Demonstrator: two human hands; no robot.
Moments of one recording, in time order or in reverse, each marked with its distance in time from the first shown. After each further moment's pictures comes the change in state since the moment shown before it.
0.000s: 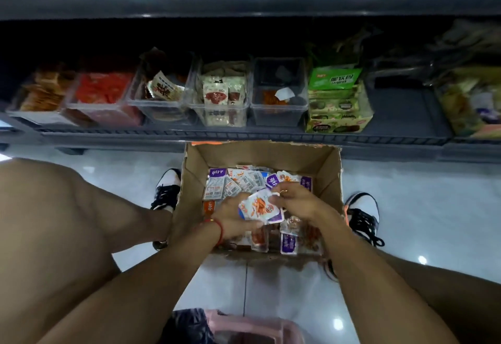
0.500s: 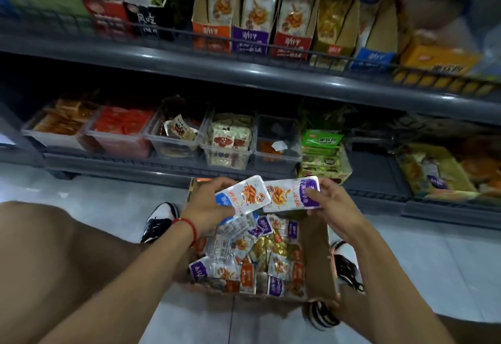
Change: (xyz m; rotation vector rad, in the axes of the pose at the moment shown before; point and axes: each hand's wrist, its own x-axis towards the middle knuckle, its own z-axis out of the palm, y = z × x) left_hand -0.053 0.048 -0.108 -0.315 0.324 0.305; right_hand -0.088 -0.097 -0.057 0.325 0.297 -0.240
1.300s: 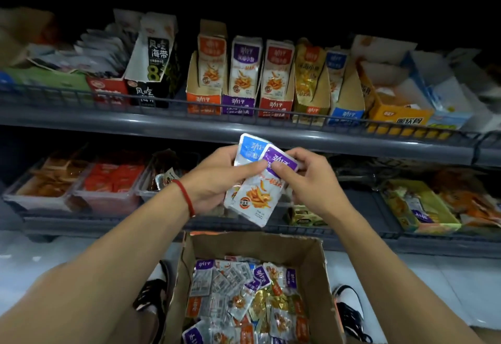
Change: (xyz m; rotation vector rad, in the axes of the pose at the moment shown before) left_hand 0.025 0.179 -0.065 -0.510 -0.314 0.135; right_hand -0.008 -0.157 0.064 -0.429 0.116 -0.548
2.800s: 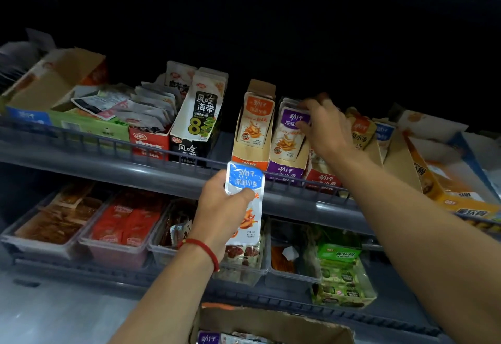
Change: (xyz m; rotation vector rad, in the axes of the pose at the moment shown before) left_hand 0.021 0.043 -0.069 0.013 0.607 0.130; right_hand 0.240 -0.086 0.018 -0.983 0.358 -0.401
